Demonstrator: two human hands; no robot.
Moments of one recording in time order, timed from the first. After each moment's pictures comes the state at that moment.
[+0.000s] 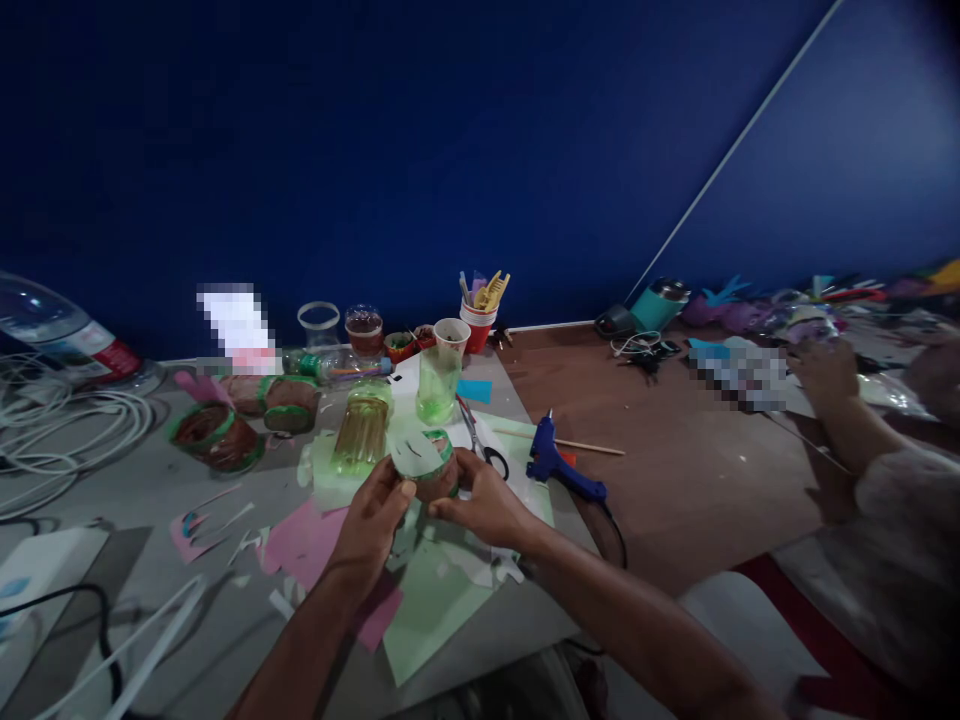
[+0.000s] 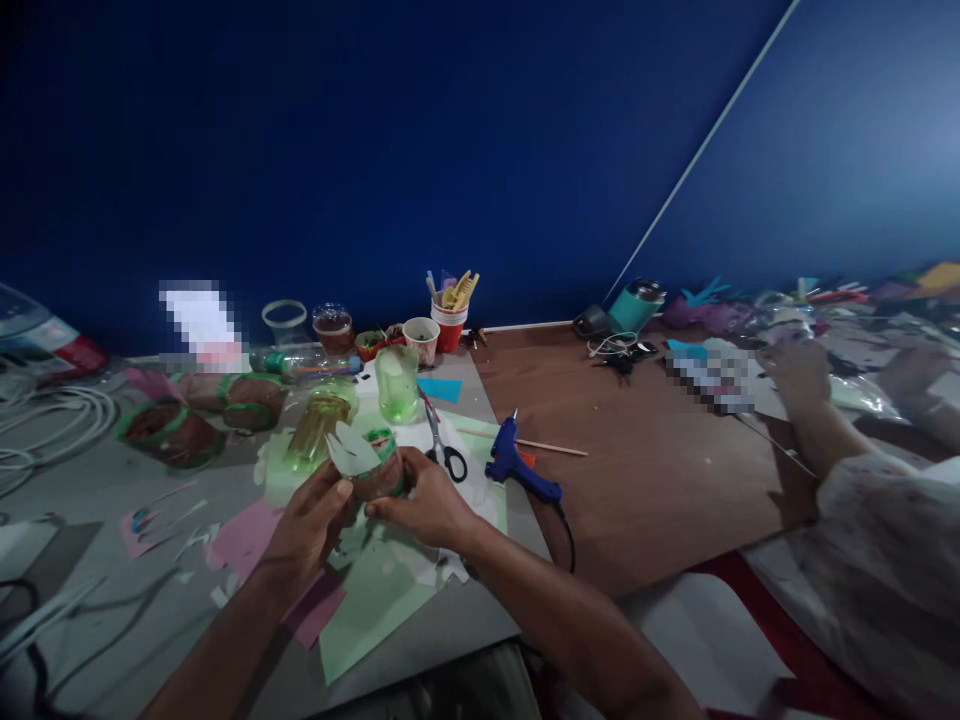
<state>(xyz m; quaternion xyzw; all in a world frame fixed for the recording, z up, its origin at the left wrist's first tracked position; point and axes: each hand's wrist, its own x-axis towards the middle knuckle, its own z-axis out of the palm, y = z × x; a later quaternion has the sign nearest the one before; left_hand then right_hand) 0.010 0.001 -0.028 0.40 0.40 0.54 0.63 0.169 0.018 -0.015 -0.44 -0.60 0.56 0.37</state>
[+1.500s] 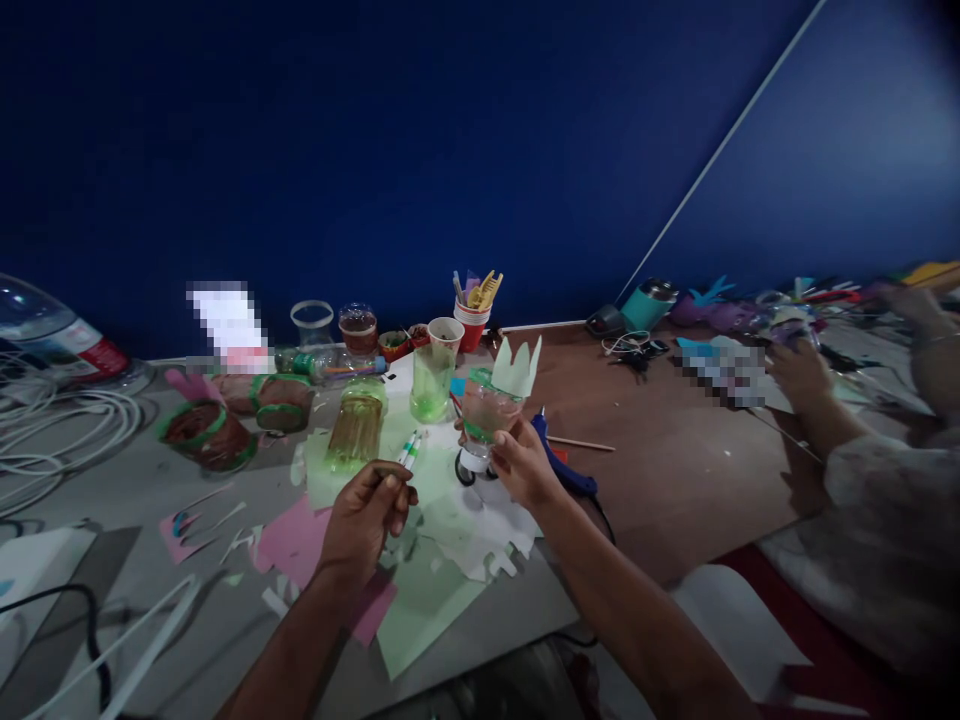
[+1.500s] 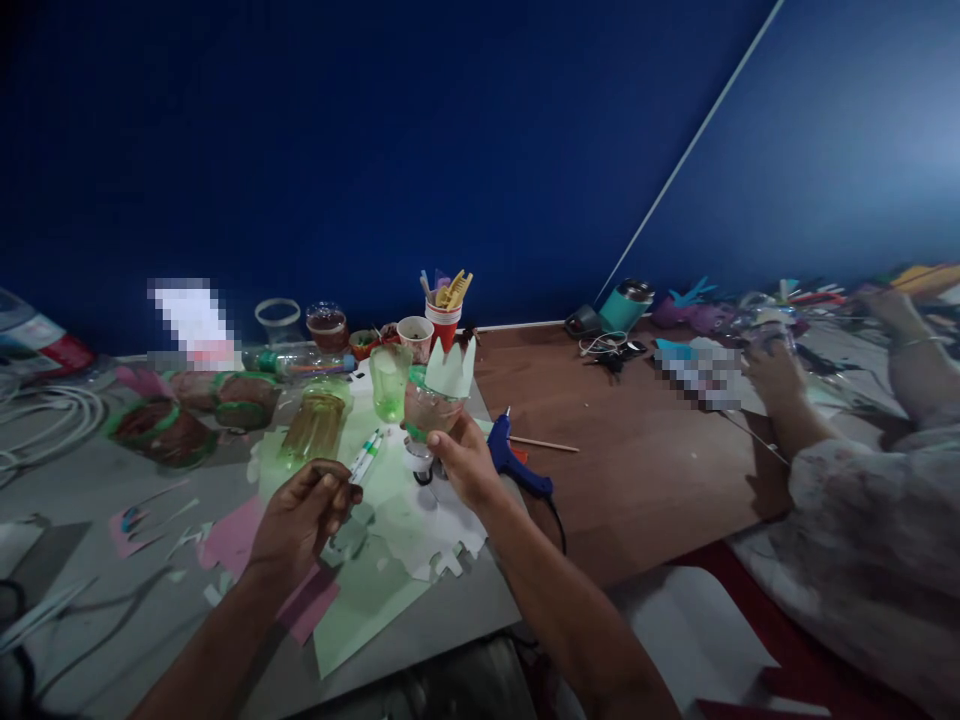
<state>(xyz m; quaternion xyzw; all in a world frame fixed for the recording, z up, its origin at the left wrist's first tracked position) 0.012 -0.004 -0.014 0.38 0.44 0.56 0.60 0.197 0.038 0.005 -0.35 -0.43 0.61 0.57</state>
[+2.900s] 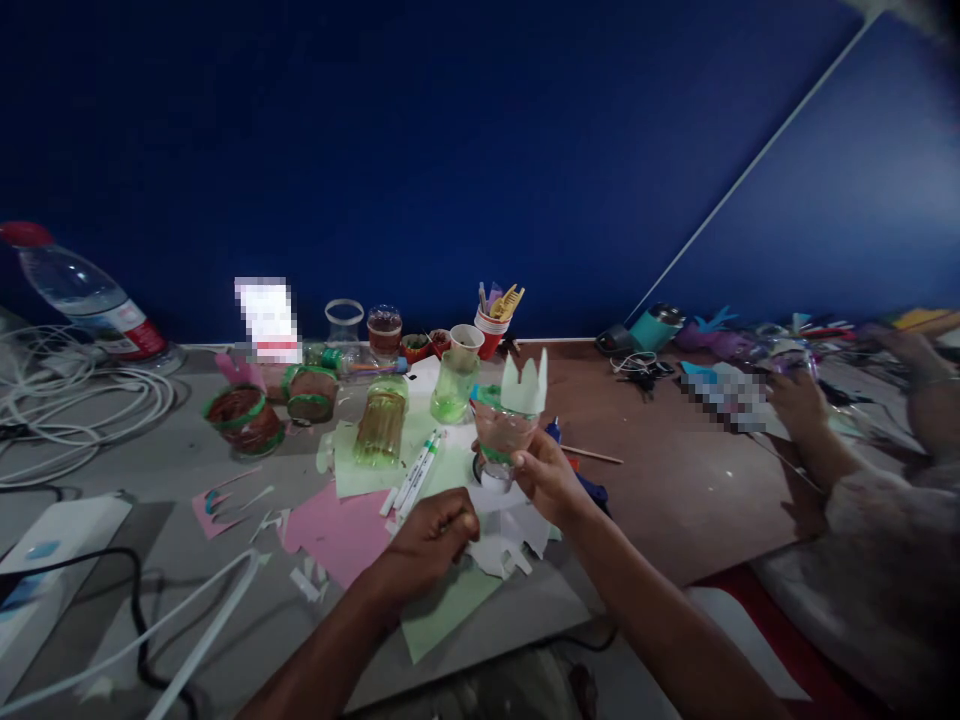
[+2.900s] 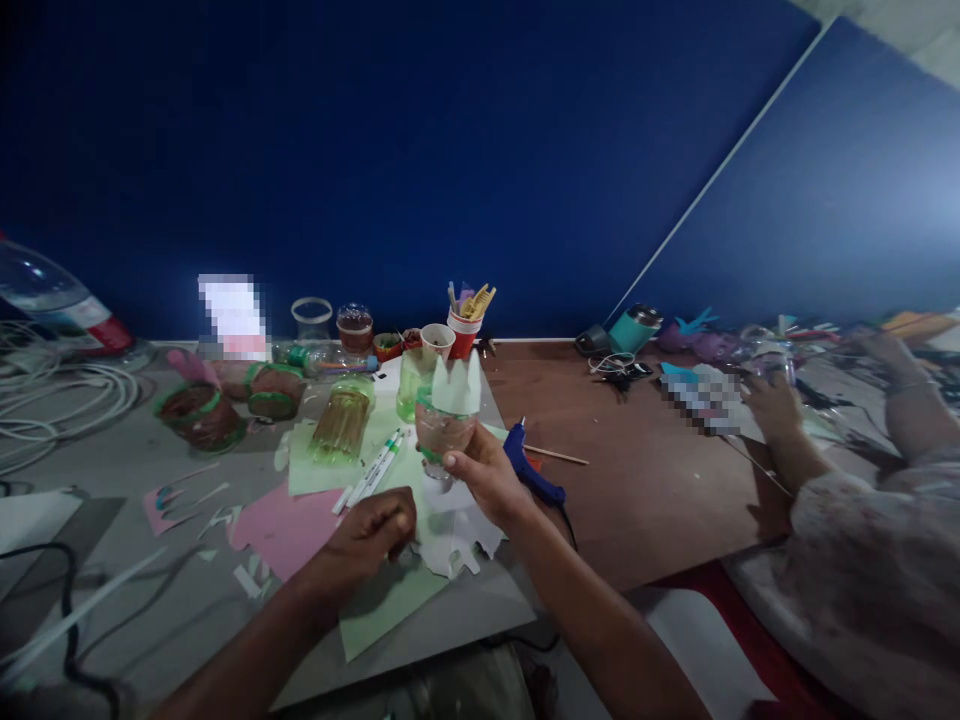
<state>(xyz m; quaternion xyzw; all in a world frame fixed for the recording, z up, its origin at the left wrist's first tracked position) 0.018 -0.022 -0.014 0.61 0.34 0.38 0.61 0.194 0.020 0.010 -0.33 -0.46 0.63 0.52</state>
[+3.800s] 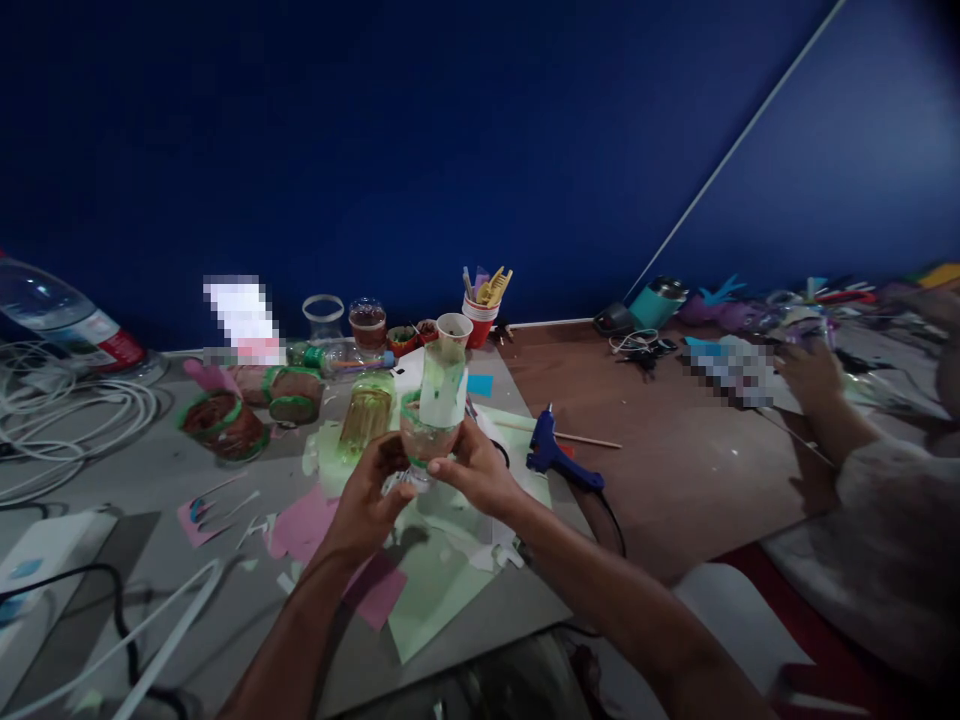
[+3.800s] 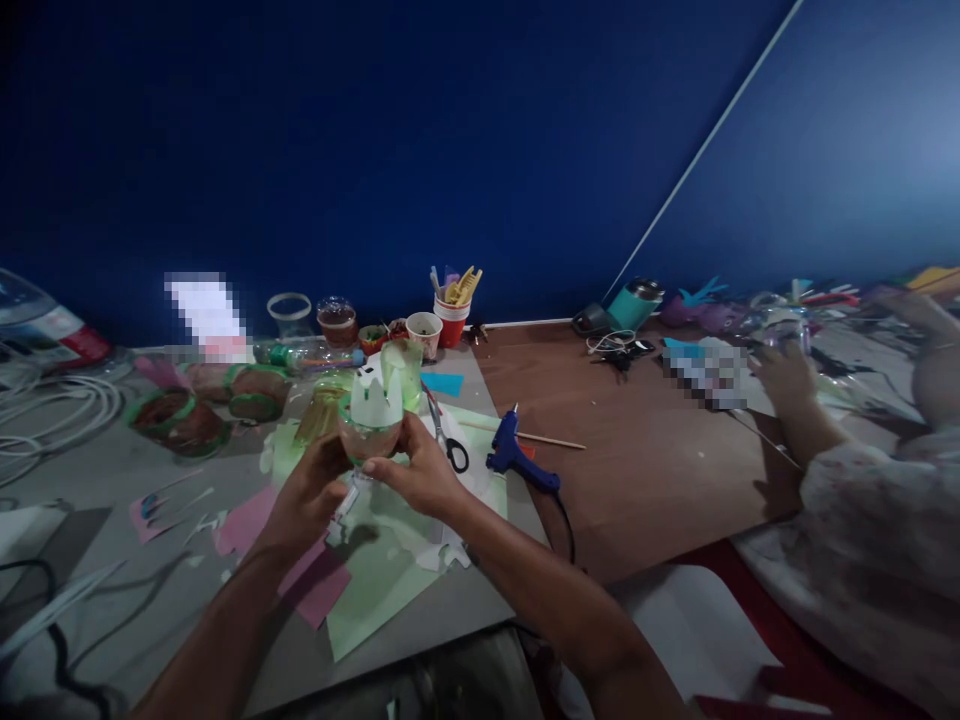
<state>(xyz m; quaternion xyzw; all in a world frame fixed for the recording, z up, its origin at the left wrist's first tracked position) -0.009 0.009 -0.021 0.55 0.40 0.54 0.49 0.151 0.034 -0.018 -0.31 -0.56 0.57 0.51</state>
